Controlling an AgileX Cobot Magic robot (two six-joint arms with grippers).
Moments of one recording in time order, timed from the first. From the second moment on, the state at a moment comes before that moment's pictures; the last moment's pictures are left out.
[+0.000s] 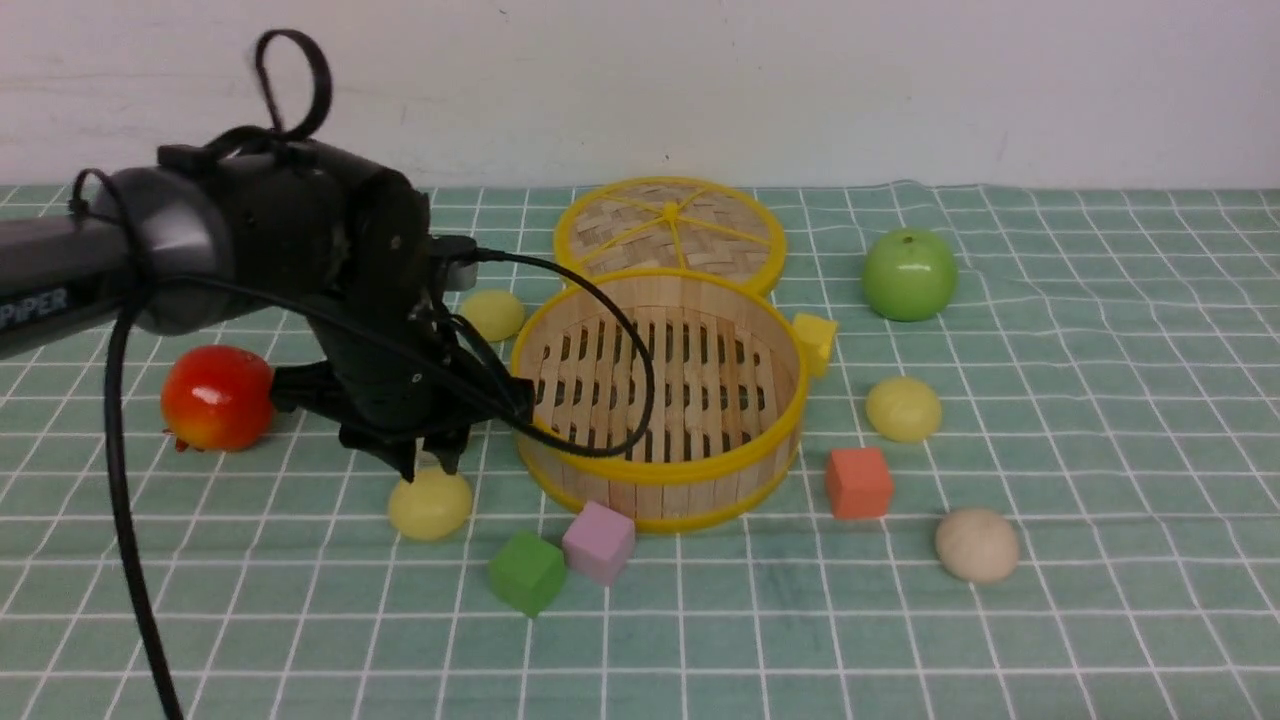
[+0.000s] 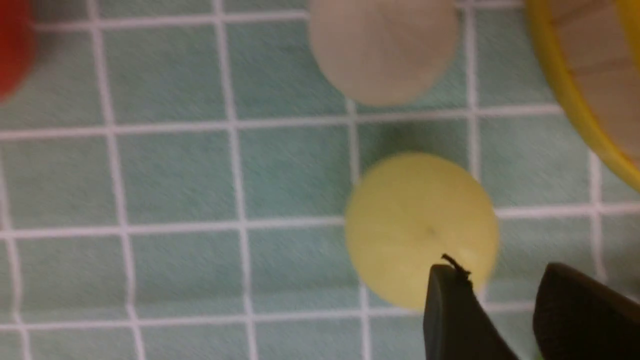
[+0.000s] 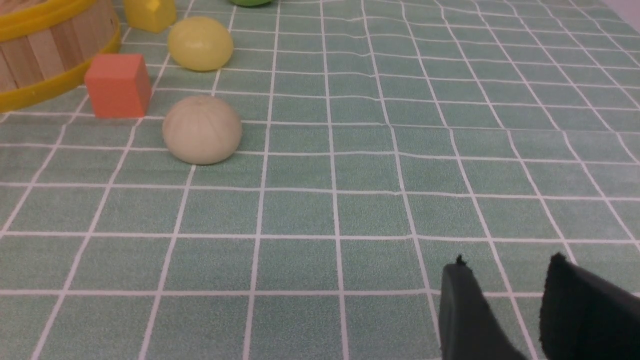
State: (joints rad) right arm -0.08 -0.01 0.01 0.02 0.38 -0.04; left arm -0.37 1.89 -1.43 0.17 0.85 -0.46
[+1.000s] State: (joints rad) right arm -0.08 -0.01 0.01 0.02 0.38 -0.04; left arm -0.37 1.96 -1.45 0.21 0.86 -0.51
